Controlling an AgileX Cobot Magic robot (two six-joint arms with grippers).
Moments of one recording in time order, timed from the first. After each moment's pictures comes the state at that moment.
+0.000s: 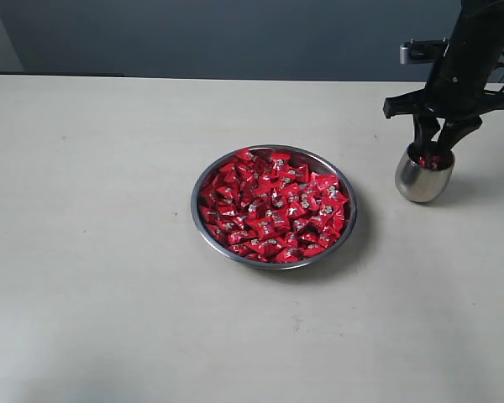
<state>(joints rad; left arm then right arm) 0.11 0.00 0.01 0.03 0.34 0.03 0.21 2.16 -1.75 0.01 1.22 -0.02</state>
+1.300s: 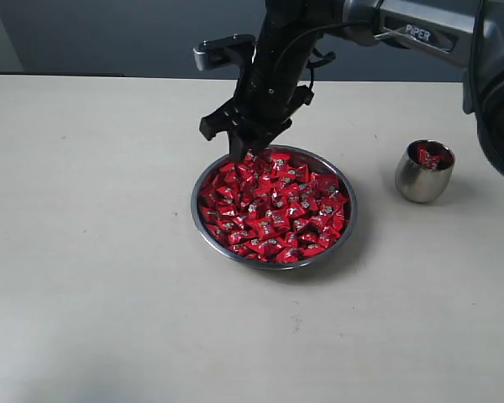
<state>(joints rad) 0.11 0.00 0.01 0.03 0.34 0.03 0.68 2.26 -1.98 0.22 1.17 -0.21</state>
